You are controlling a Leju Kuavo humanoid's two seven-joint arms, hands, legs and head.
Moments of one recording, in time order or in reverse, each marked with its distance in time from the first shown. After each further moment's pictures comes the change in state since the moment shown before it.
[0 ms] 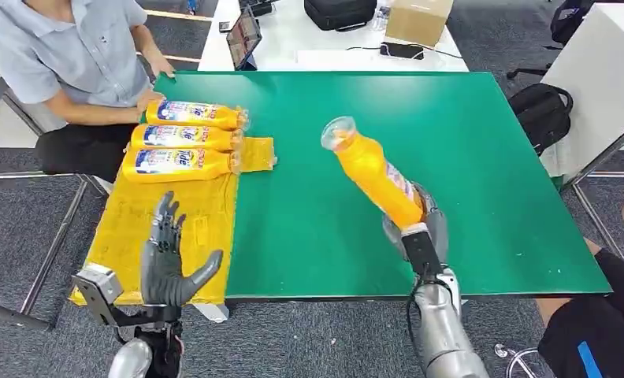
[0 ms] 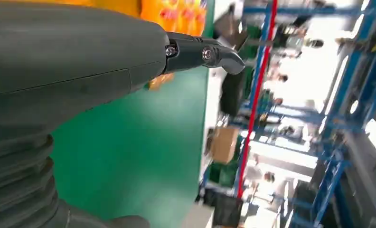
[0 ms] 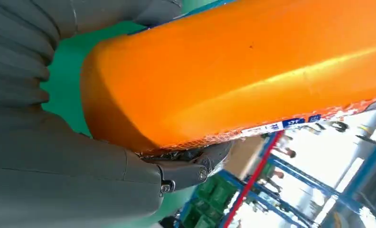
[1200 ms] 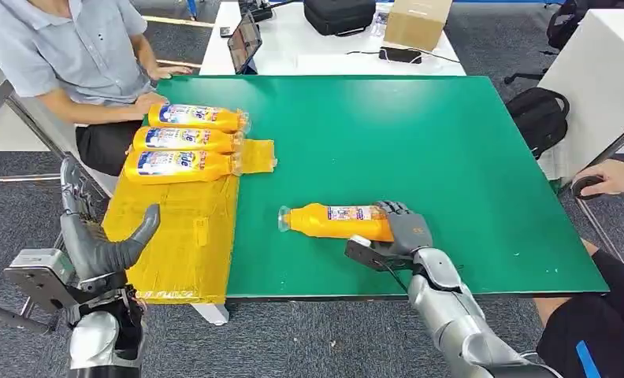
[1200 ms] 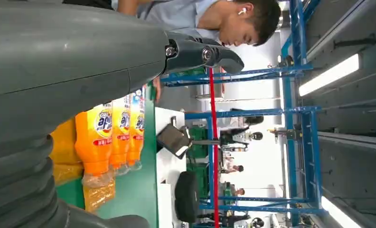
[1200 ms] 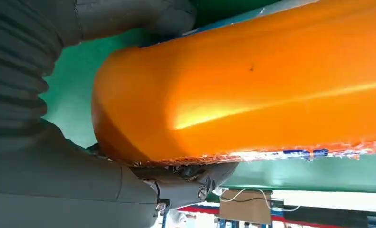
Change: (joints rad) left arm -0.134 0.044 0.124 -0.111 -0.185 0.306 -0.065; right arm -0.221 -0.150 0.220 0.490 0.860 -0.094 0.479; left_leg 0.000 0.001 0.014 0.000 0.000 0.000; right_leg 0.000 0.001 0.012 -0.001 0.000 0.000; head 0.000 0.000
